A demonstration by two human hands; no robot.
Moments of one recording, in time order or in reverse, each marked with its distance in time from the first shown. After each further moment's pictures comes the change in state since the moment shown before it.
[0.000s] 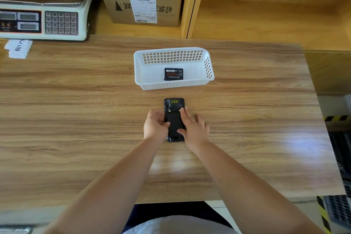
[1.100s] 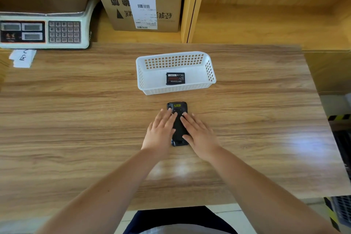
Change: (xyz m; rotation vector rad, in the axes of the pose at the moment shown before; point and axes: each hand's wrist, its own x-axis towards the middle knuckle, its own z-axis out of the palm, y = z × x) left_hand -0.010 -0.009 -0.019 0.826 -0.179 0.636; right_hand -0.009 0.014 -0.006 -0.184 0.003 -0.257
